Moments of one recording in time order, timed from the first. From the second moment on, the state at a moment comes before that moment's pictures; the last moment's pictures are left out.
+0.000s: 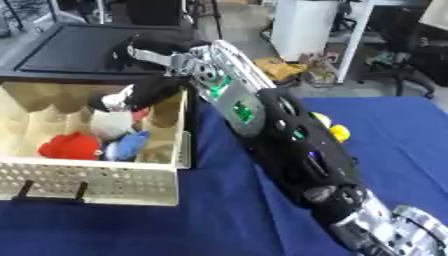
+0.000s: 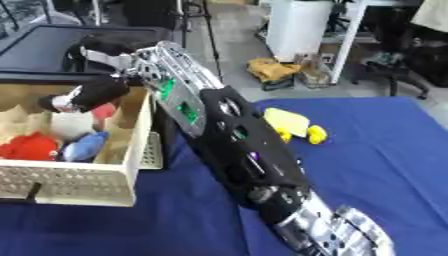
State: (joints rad) left arm 0.21 0.70 0.14 -1.99 -0.47 -0.61 0.60; right arm -1.29 -0.06 0.31 -1.15 0.81 -0.05 0.62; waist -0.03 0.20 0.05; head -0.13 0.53
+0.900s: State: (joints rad) left arm 0.21 0.70 0.15 -1.99 -0.46 -0.61 0.60; right arm -1.21 -0.15 0.23 -1.51 0.48 0.10 0.39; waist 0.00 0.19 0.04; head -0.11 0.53
